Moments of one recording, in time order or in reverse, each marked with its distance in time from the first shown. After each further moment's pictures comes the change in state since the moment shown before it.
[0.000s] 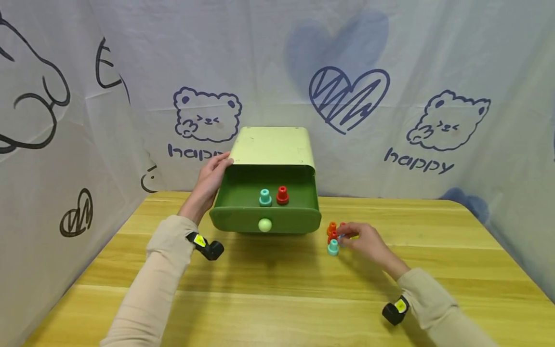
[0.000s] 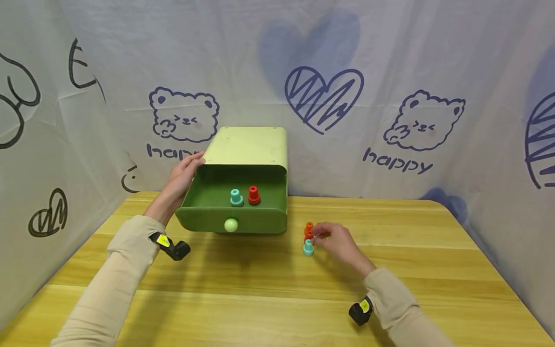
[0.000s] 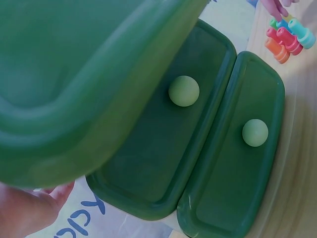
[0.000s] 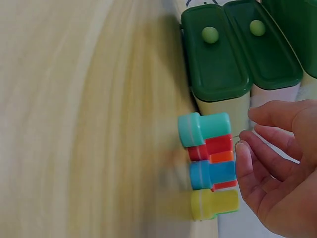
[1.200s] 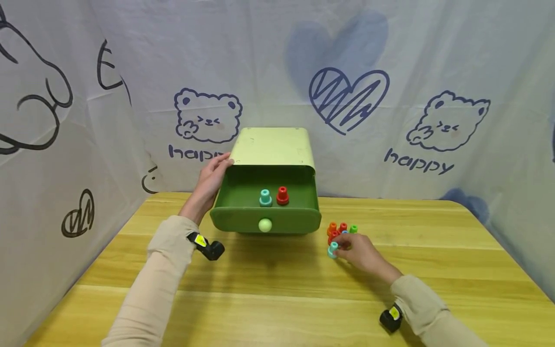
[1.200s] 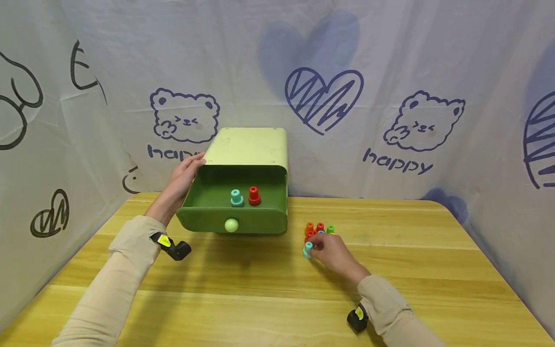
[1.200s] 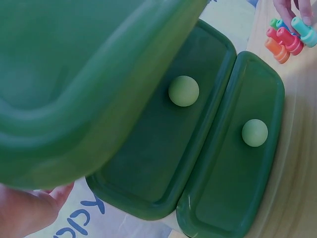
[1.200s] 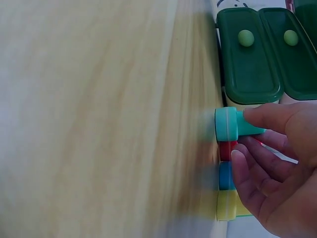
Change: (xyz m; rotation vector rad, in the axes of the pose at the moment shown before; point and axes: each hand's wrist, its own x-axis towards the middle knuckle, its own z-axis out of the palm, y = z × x) left_hand -0.001 0.001 0.001 -0.008 0.006 -0.003; right_hand -0.007 0.009 0.018 -0.058 -0.086 -0.063
